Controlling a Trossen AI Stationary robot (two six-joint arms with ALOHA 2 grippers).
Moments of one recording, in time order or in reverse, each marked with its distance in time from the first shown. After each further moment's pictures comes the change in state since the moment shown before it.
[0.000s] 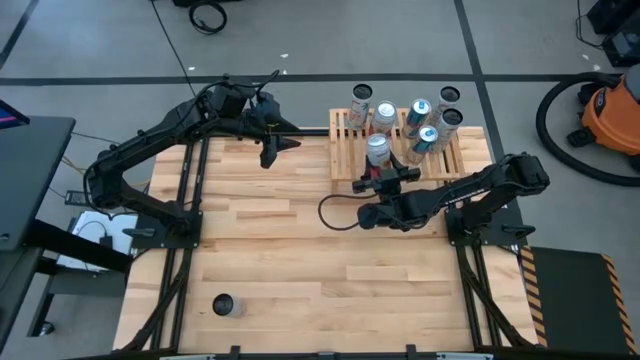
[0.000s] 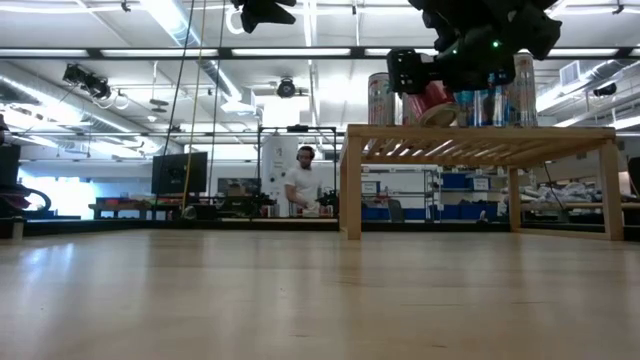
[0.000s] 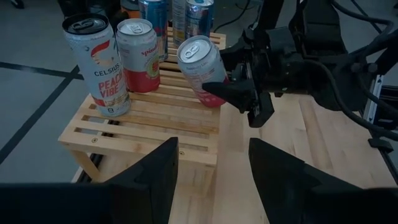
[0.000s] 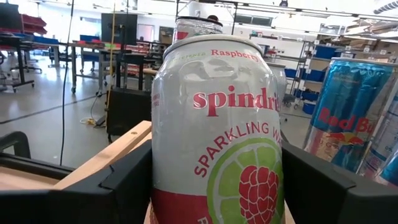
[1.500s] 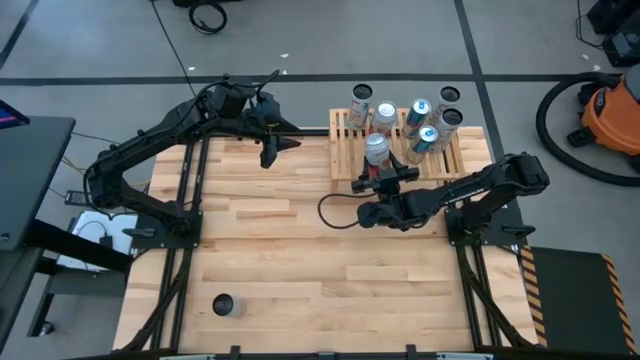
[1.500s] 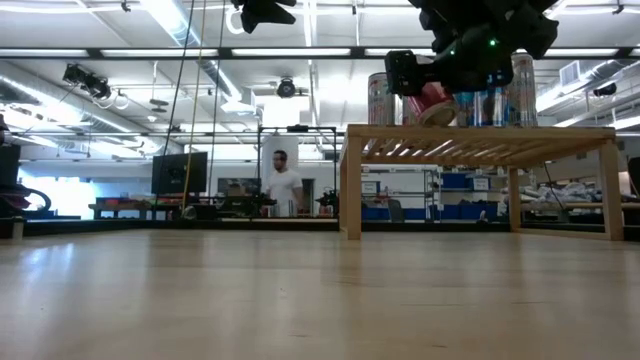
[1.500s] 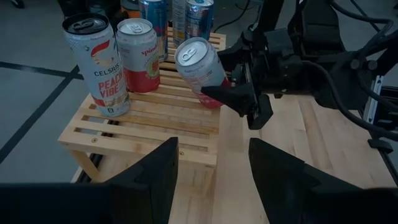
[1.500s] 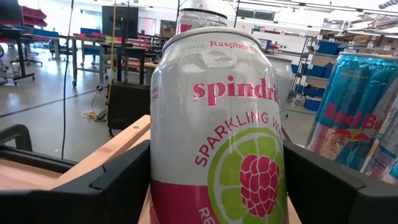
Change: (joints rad) left arm 0.000 0.000 0.000 0.000 0.000 -0.003; right arm -0.005 0.000 -0.001 0.043 -0.024 -0.049
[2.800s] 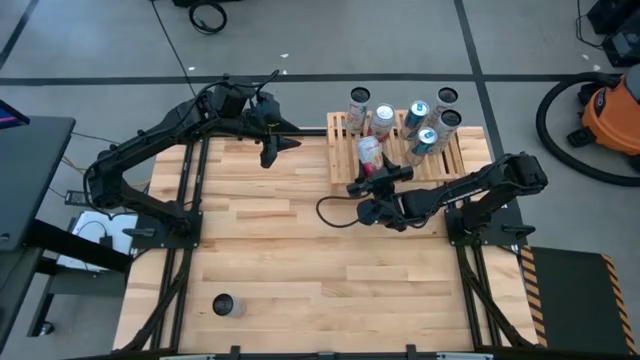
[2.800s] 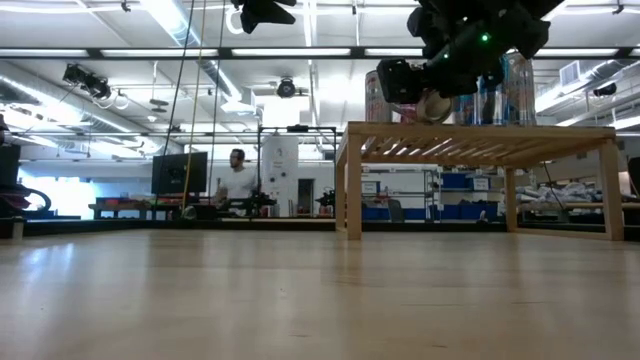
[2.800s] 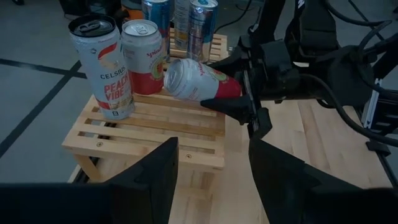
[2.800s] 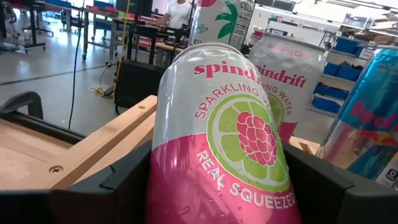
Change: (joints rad) left arm 0.000 0.000 0.000 0.001 0.000 -0.016; right arm -0.007 0.003 -0.005 0.163 -0.081 -0.231
